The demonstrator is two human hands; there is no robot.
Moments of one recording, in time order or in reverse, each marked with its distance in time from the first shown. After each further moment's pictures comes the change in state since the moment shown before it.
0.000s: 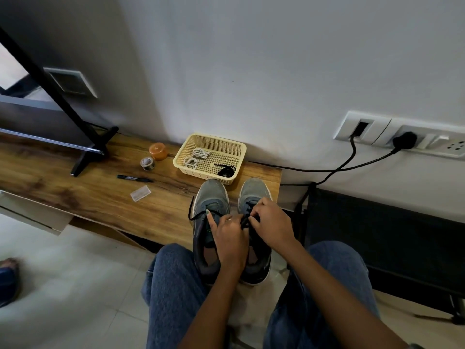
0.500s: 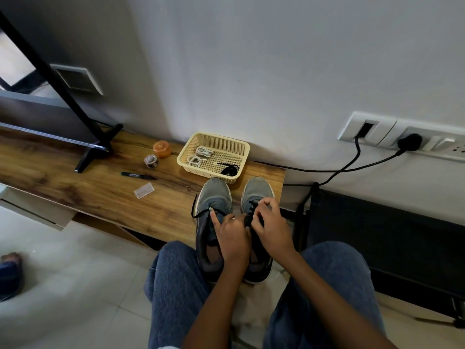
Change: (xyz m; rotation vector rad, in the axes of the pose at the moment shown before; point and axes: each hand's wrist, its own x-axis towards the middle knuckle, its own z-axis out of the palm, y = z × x) left_hand 0.001 0.000 0.002 0.066 0.000 -0.004; right_hand -0.016 -0.002 0.018 0.244 0.153 -0.039
